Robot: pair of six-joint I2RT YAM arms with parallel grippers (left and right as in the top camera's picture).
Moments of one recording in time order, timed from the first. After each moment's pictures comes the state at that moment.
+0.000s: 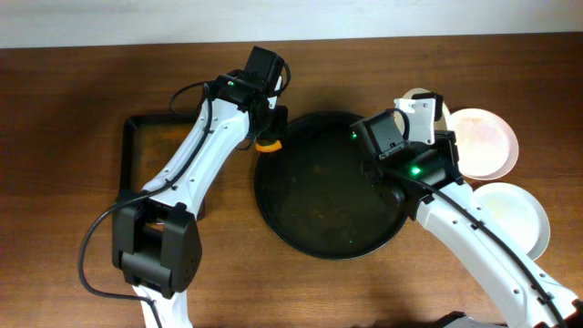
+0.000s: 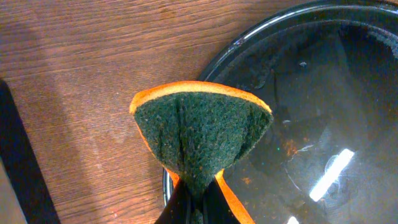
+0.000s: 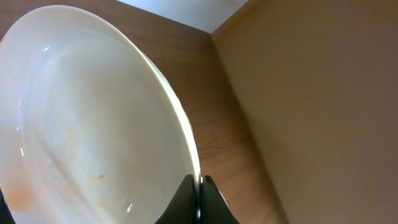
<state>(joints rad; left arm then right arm) -0.40 2.02 1.79 -0.99 -0.01 -0.23 0.47 1.43 1.20 -0.87 1.10 0.26</state>
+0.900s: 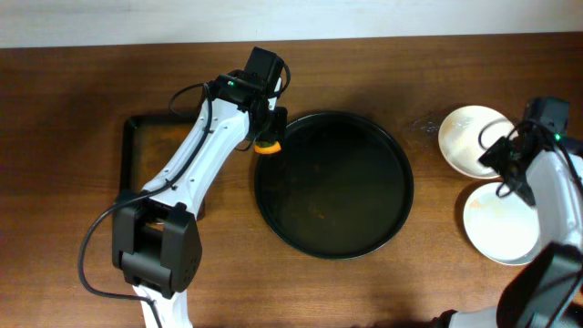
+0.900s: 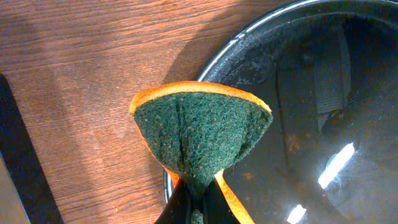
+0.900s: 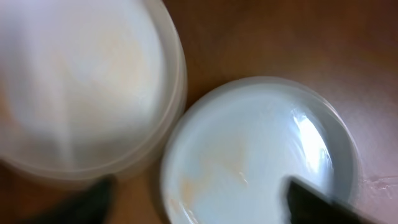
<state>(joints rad) -0.40 2.02 1.79 -1.01 -0.01 -0.23 -0.40 1.62 1.21 -0.85 0.24 0.47</state>
